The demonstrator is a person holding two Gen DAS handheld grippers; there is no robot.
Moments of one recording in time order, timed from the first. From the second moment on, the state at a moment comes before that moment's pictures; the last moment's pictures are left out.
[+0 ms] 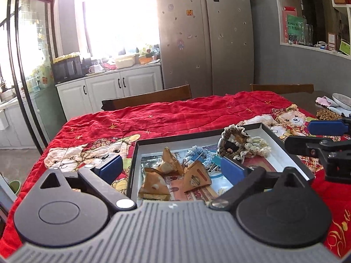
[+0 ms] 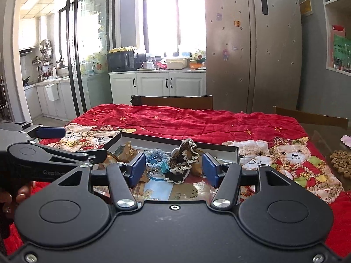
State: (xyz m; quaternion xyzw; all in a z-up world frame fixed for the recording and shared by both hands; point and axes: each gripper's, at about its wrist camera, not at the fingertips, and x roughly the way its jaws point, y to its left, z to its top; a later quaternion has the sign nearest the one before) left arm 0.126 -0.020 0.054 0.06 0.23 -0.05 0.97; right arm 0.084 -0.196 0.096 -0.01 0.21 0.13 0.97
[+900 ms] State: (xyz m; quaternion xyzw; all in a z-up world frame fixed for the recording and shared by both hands) left arm 0.014 -0.004 0.046 0.07 0.24 -0.05 0.97; right arm -0.039 -0.197 0.087 -0.02 0.24 0.13 0.96
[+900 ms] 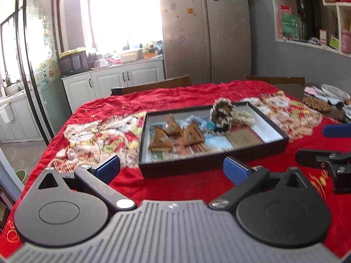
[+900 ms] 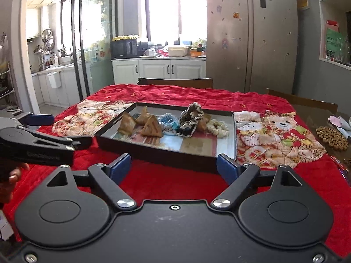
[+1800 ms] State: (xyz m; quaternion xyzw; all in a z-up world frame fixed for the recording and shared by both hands) left arm -0.029 -0.009 0.020 0.06 0.30 -0.07 0.95; right arm -0.074 -0.188 0.065 -0.01 0.29 0.07 0.95
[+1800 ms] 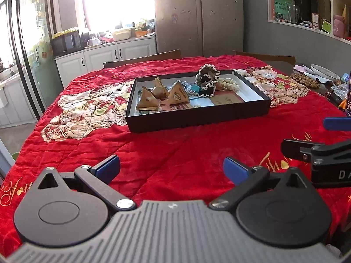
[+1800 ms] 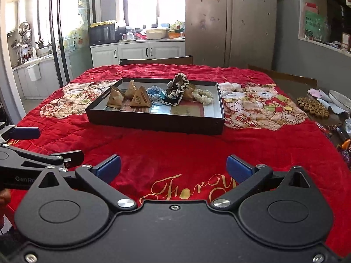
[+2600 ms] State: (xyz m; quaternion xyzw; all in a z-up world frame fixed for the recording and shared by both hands) left arm -0.028 -0.009 0.015 0.06 0.32 -0.06 0.94; right arm -0.072 -0.192 0.059 0.00 0.30 0.07 0.95
